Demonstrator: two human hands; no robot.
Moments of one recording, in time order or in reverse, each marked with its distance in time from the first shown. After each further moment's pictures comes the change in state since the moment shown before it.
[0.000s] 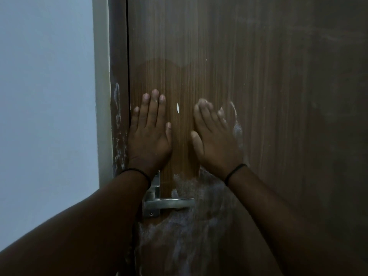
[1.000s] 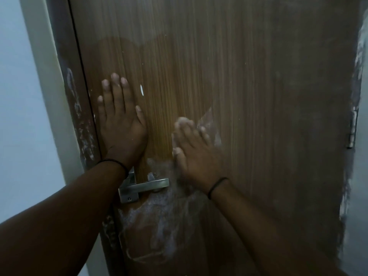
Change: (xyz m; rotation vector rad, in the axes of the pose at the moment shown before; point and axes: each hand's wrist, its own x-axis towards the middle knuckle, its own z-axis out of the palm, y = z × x) left_hand -0.006 0.020 -0.005 -0.012 -0.043 -0.085; right_hand -0.086 0.007 0.027 -0.007 -0.038 0.087
